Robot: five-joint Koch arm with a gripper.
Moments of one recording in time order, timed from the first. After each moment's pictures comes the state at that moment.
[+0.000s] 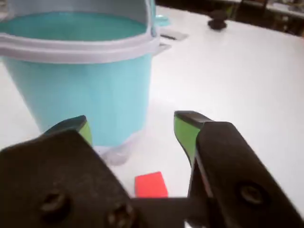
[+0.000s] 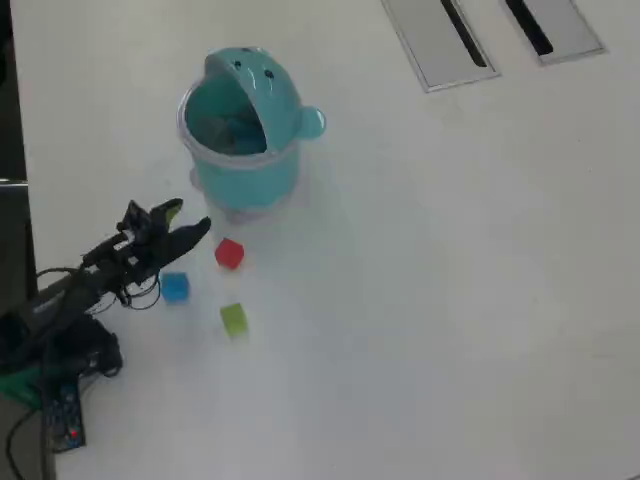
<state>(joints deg) -27.2 129.4 136.8 4.7 -97.2</state>
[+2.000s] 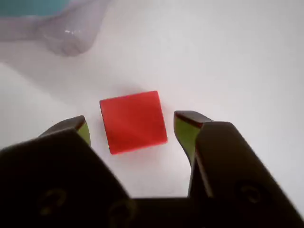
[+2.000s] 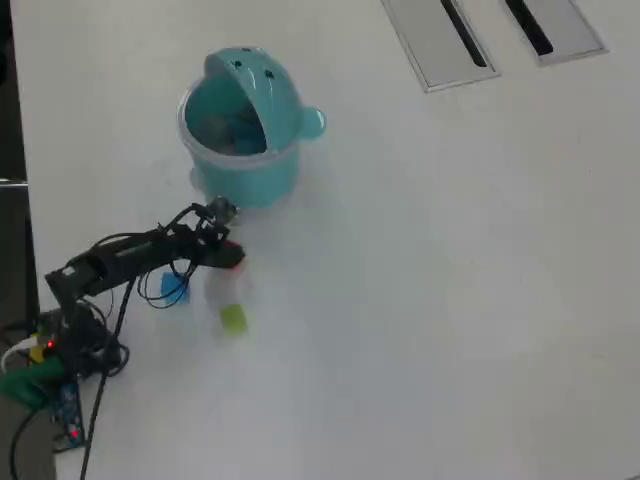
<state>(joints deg) -22.9 85.7 110.0 35.8 -102.7</state>
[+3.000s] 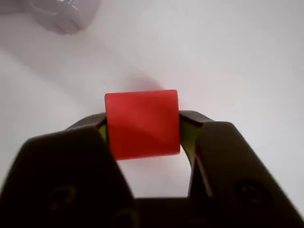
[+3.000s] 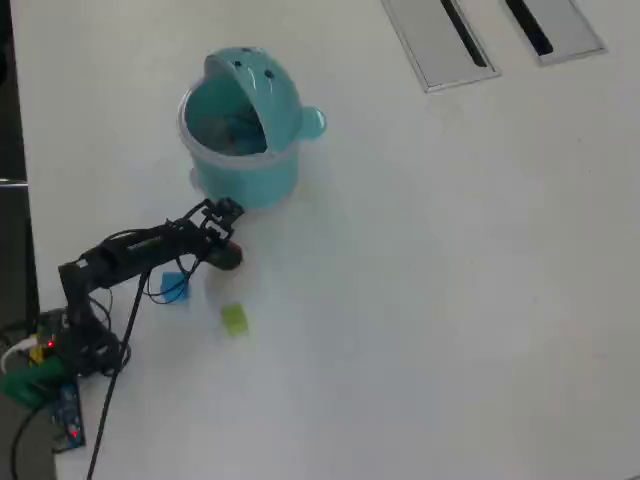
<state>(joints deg) -23.7 79.9 104.9 41.9 -100.8</state>
